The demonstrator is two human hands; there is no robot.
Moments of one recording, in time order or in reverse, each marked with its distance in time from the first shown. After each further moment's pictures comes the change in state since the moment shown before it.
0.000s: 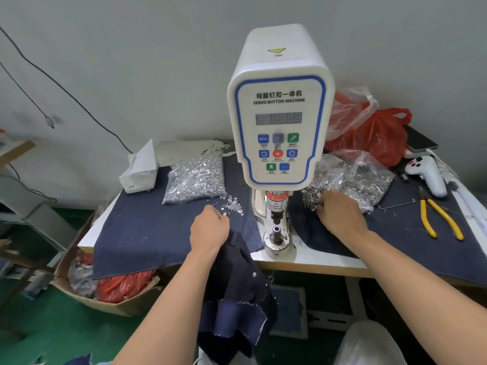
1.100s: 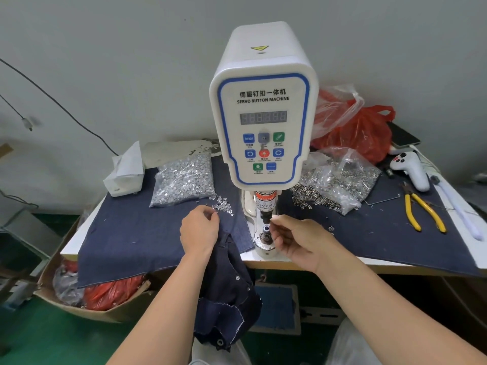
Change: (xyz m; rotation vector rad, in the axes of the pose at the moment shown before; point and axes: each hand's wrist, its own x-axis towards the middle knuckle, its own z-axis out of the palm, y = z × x) left_hand 0.008 -0.004 0.016 -0.037 0.143 0.051; right_hand -0.073 -0.082 -0.019 1.707 -0.488 0.702
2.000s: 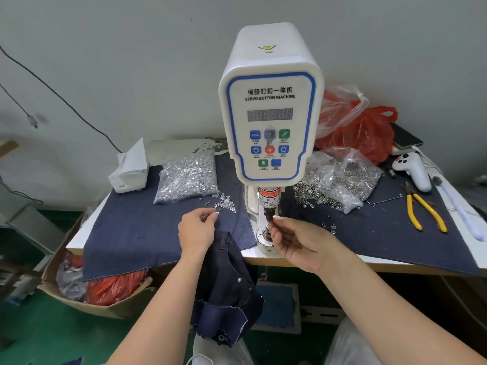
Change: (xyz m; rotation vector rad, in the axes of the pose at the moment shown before) left_hand -0.003 -0.018 -0.009 -0.257 -0.047 -0.048; right_hand -0.003 0.007 -0.001 0.190 -0.072 0.134
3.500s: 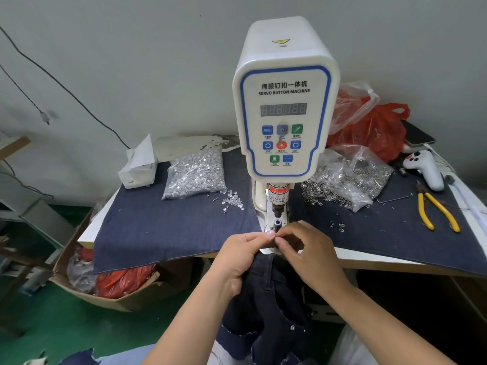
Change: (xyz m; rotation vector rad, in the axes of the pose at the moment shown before) left_hand -0.098 0.043 -0.001 -0.620 -0.688 -0.357; right_hand -0.013 0.039 -0.028 -1.450 0.175 -1.185
